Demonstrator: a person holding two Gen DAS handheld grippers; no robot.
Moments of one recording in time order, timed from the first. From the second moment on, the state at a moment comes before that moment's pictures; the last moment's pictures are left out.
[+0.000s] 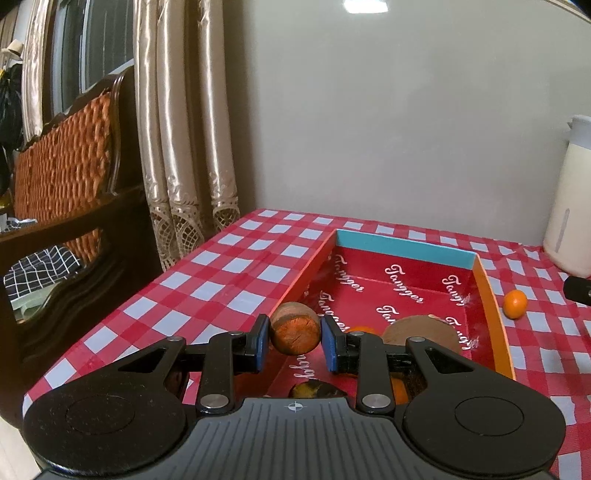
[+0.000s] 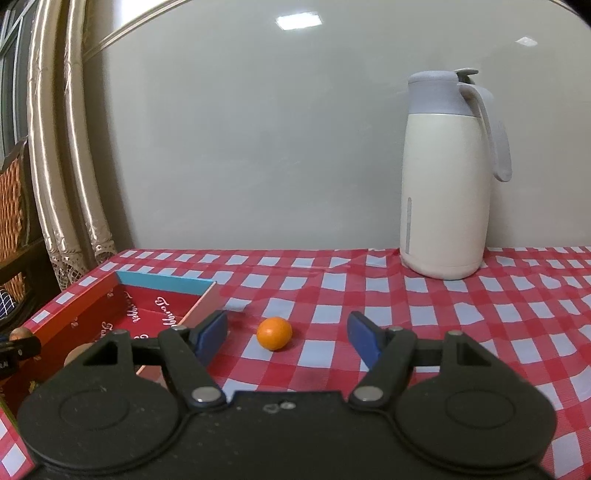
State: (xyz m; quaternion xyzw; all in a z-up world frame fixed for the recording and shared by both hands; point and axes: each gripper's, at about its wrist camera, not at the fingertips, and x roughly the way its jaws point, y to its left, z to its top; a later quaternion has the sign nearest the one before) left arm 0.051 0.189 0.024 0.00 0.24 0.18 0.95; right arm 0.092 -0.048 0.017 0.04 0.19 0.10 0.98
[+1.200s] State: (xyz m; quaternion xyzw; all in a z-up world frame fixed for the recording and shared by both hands) left arm 0.034 0.198 0.036 -0.03 0.18 0.21 0.96; right arm 0.102 -0.049 0.018 0.02 0.19 0.10 0.98
